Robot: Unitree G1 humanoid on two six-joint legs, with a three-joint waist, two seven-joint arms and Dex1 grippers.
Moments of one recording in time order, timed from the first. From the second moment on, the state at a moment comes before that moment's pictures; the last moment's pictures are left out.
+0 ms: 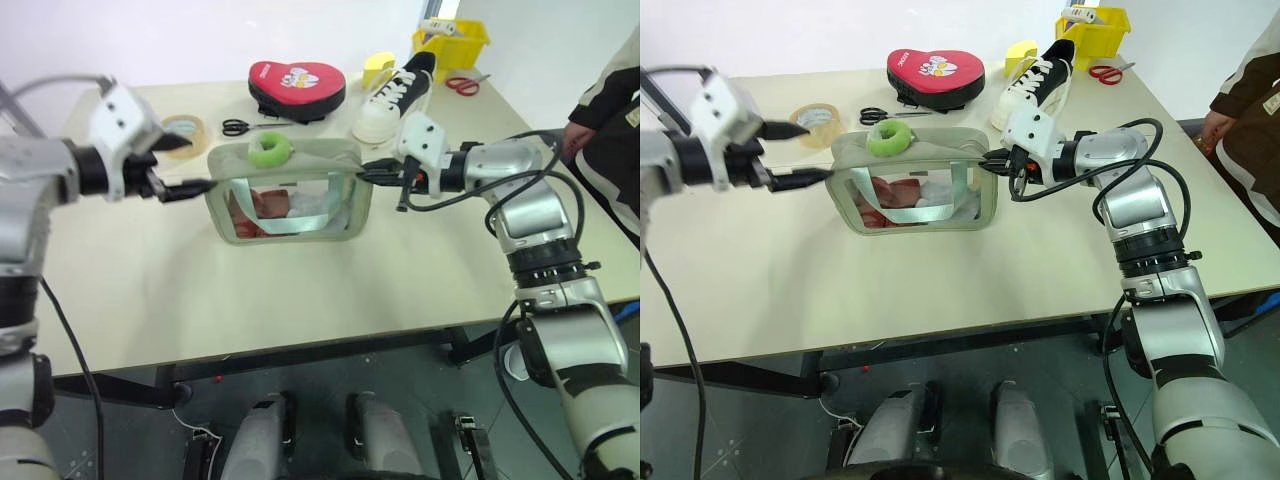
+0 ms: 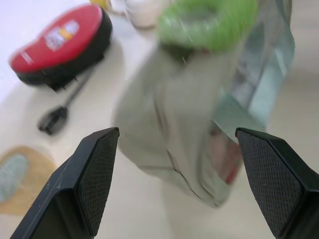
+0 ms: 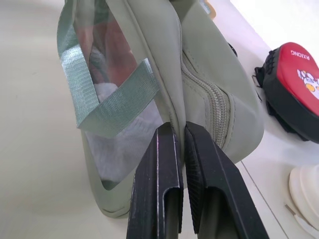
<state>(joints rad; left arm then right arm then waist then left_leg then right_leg) -0.70 0.94 0.02 0.04 -0.29 0.53 -1.04 -0.96 -0.57 0.16 0.36 0.06 0.19 1.10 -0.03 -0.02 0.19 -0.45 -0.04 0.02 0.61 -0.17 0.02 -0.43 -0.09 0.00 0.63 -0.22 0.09</state>
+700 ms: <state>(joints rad) -0.68 0.83 0.01 0.13 -0.25 0.46 -0.99 -0.96 -0.57 0.16 0.36 0.06 0.20 1.11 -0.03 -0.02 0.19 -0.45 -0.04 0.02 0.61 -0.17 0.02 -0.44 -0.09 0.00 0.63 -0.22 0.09</state>
